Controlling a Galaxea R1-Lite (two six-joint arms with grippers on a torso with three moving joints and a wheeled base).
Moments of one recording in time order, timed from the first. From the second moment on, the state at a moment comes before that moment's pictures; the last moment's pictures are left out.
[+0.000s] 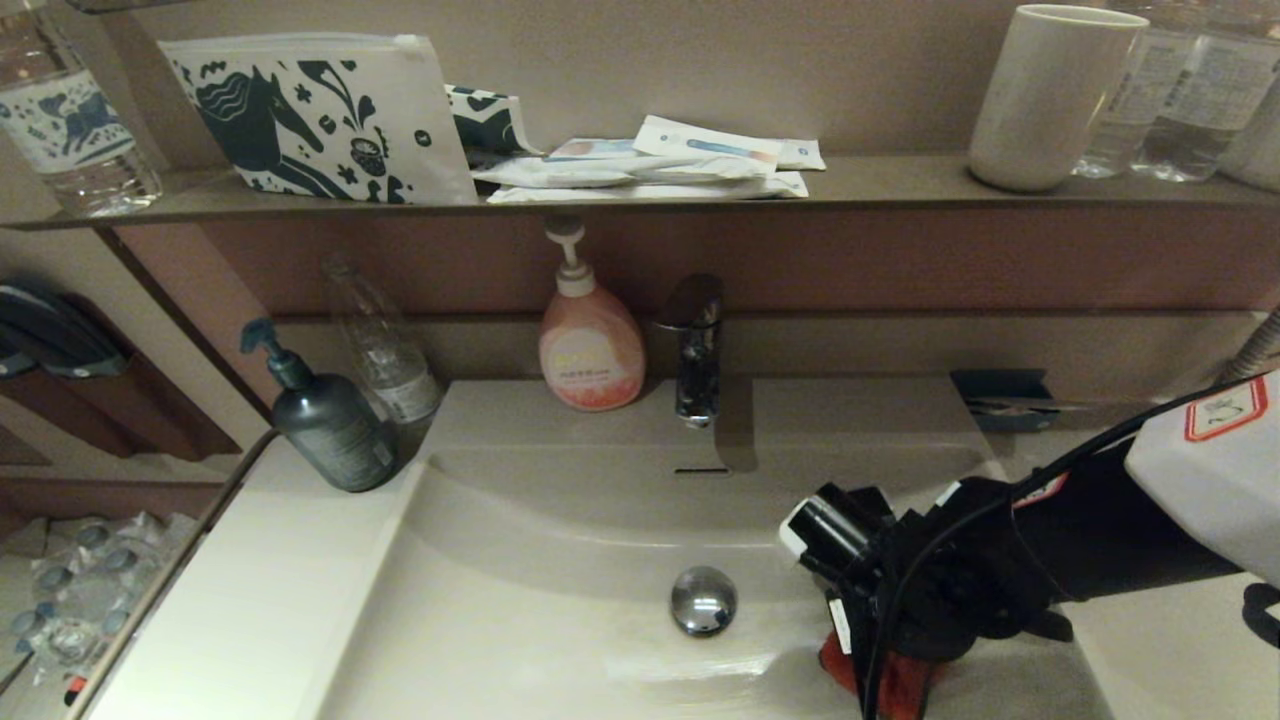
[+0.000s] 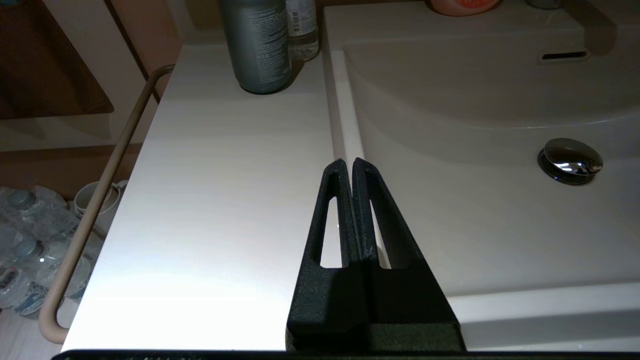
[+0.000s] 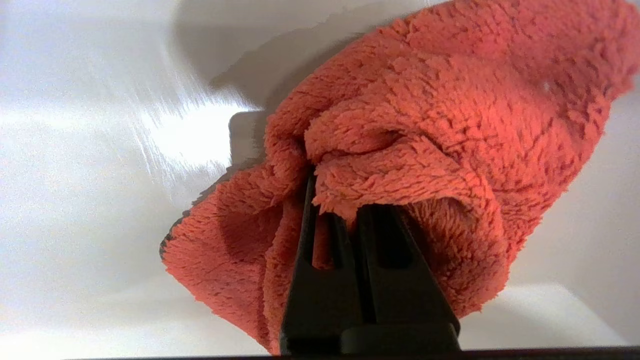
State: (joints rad) left arm 0.00 0.00 0.00 -0.03 -0.04 0.06; right arm 0.66 2.12 -1.03 0.36 -0.49 0.60
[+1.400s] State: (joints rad) left arm 0.00 0.00 0.00 -0.03 -0.04 0.06; right arm 0.96 2.62 -1.78 0.10 -0.45 0.64
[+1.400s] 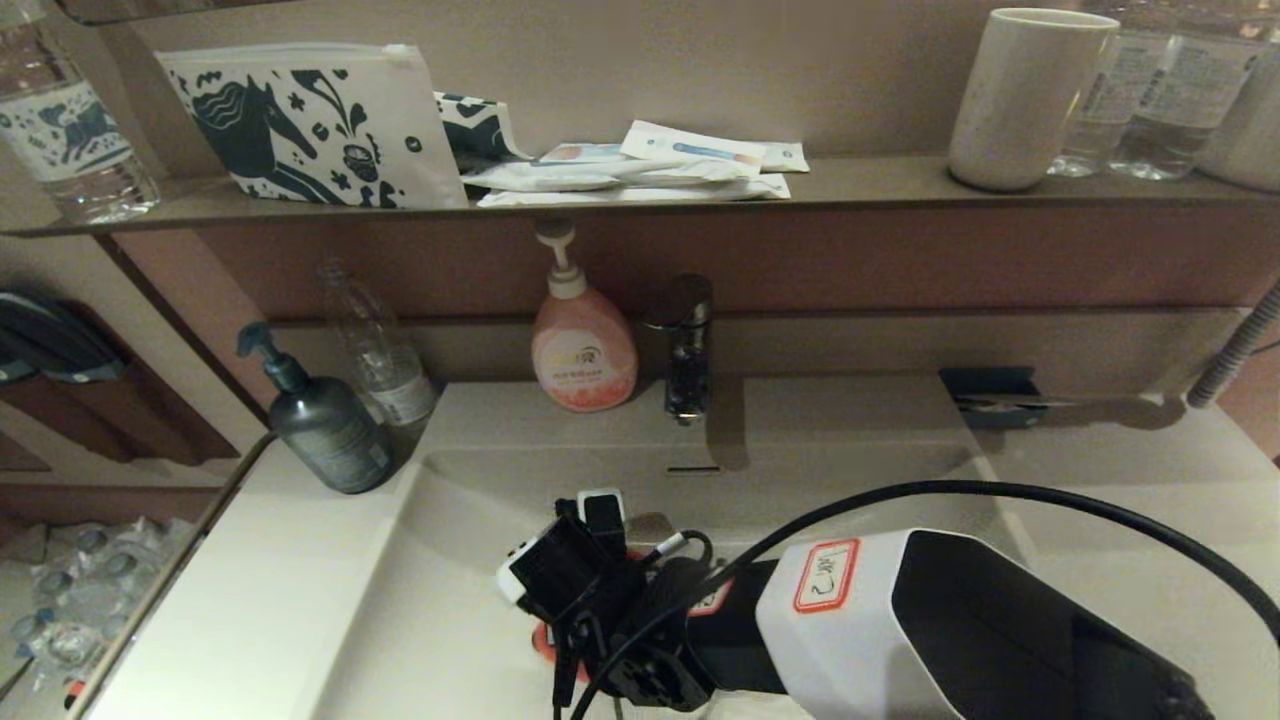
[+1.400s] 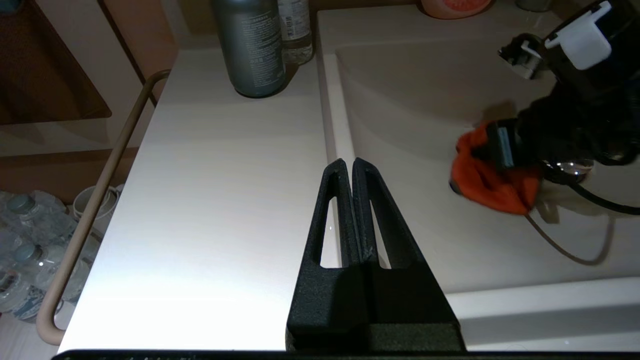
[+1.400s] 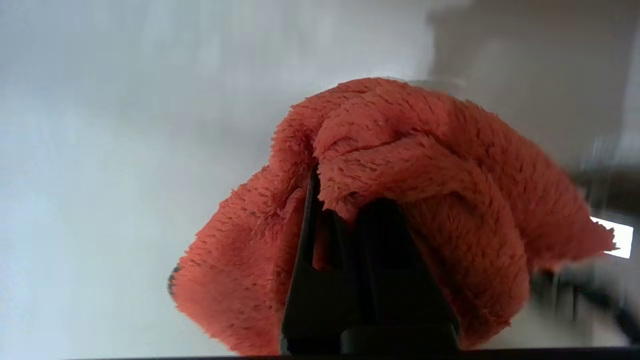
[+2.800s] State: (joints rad) left arm 0.00 0.00 0.00 -0.03 -0.04 0.06; right arm 0.71 2.33 -1.15 -0.05 -0.71 0.50
